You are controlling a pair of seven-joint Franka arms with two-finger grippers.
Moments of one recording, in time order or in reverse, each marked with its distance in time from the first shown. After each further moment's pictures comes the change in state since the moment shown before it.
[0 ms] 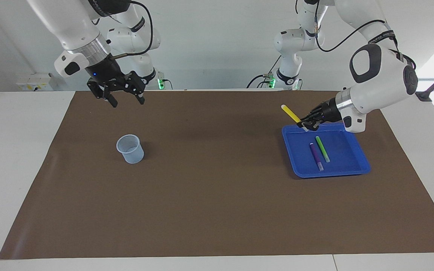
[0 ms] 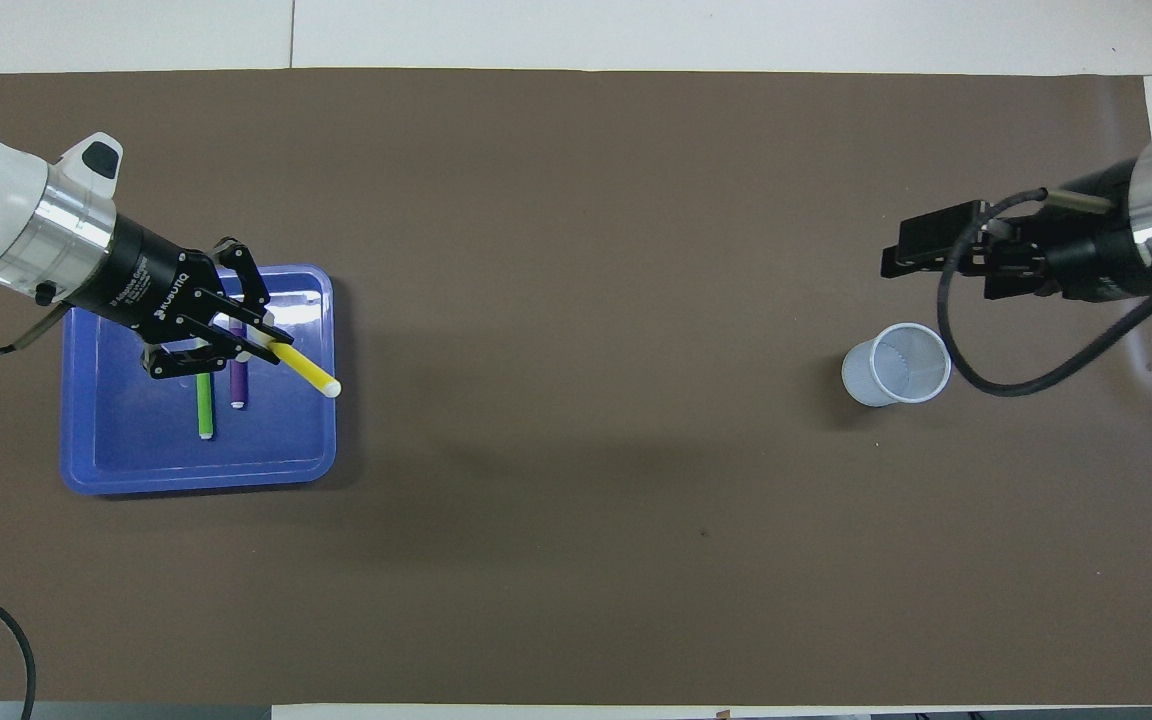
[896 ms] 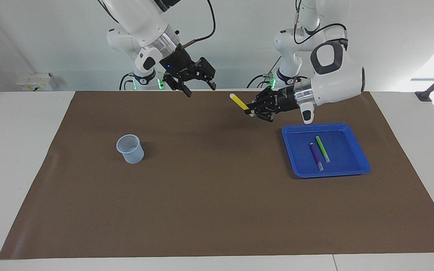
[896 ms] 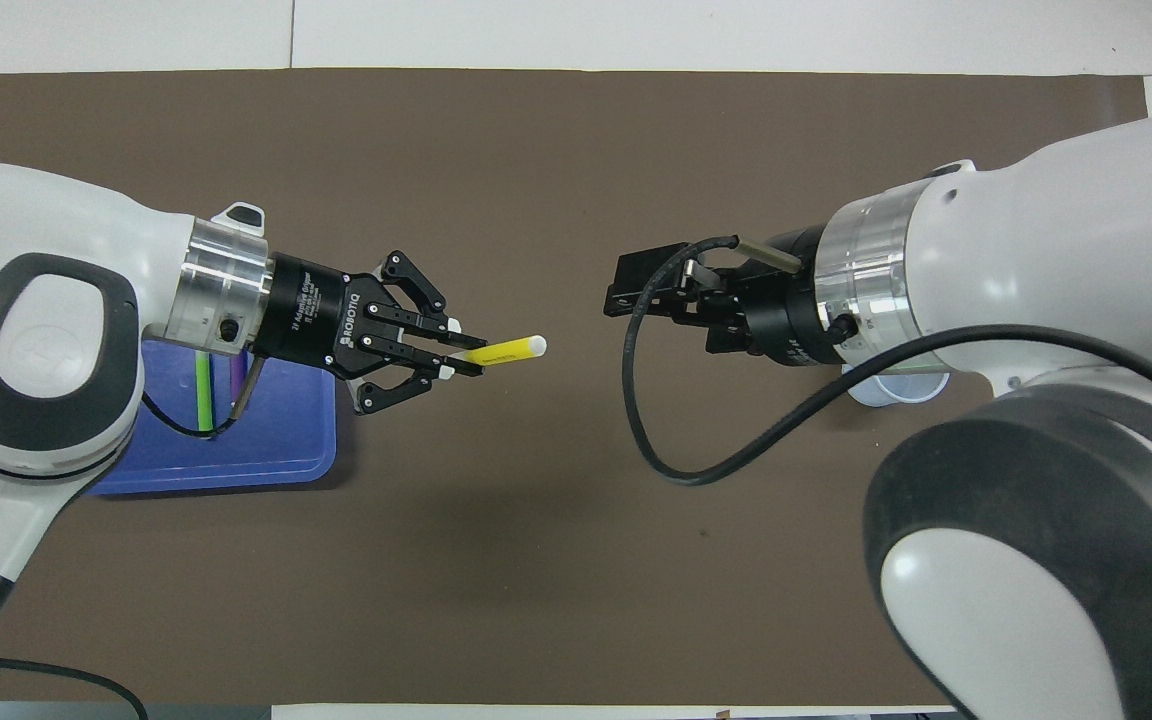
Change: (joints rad) left arm -0.136 -0.122 -0.073 -0.256 -0.538 0.282 -0.351; right arm 0.009 0.003 0.259 -0.075 0.212 0.233 0.226
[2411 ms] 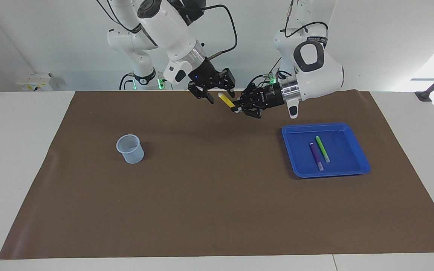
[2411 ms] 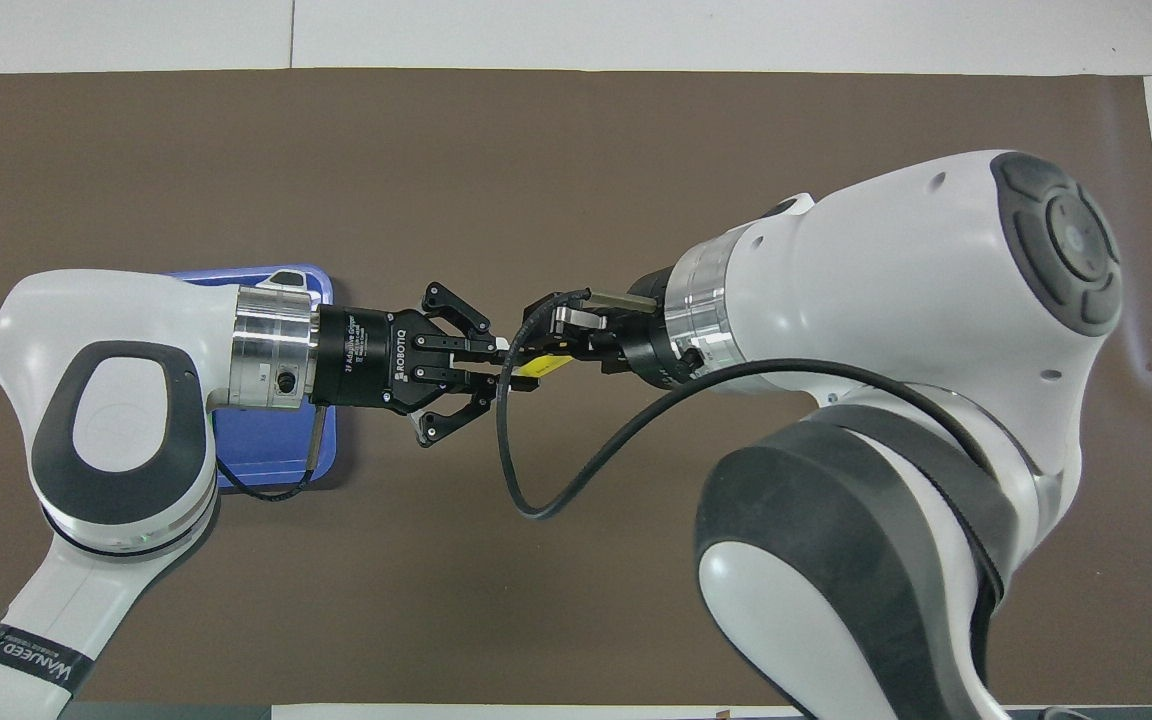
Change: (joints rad) left arm -0.052 -0.073 0.003 -0.145 -0.232 0.151 -0.013; right arm 0.013 0.071 0.098 -0.012 -0.041 0.064 -0.001
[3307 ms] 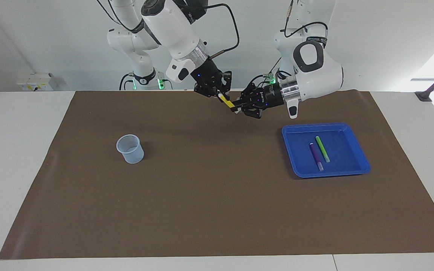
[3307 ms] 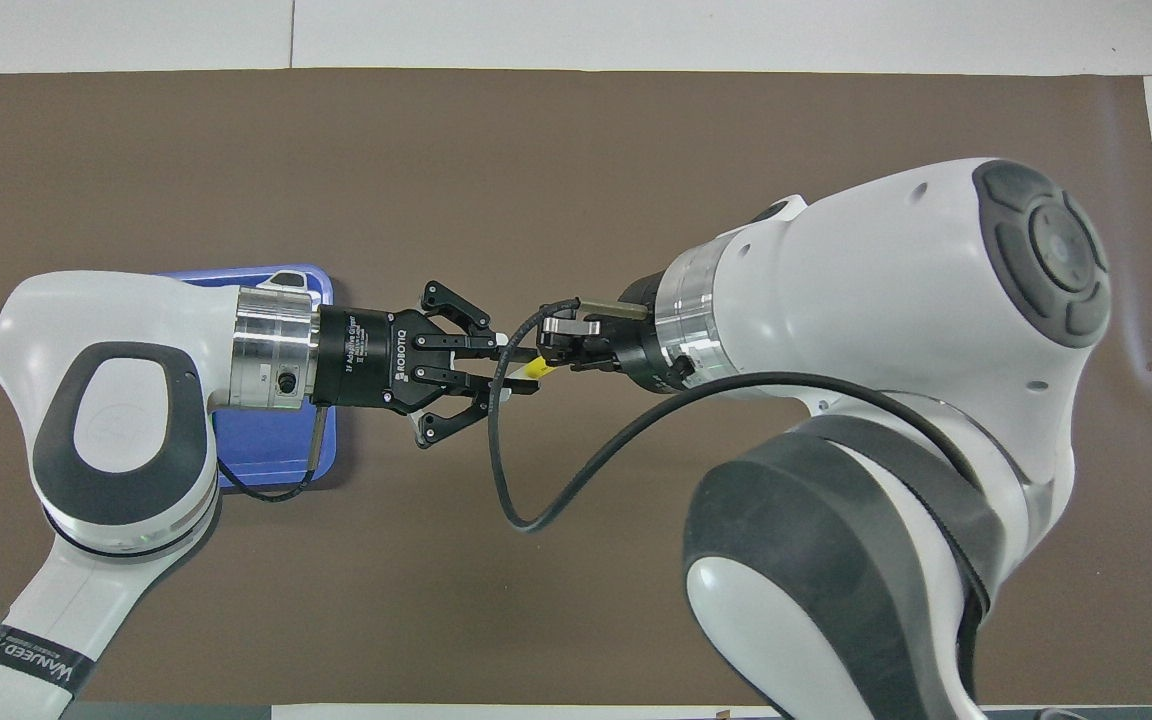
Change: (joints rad) left arm -0.001 -0.003 0.001 -0.002 -0.004 0.004 0.000; right arm -0.002 0.000 0.006 0.002 -0.035 0.002 0.000
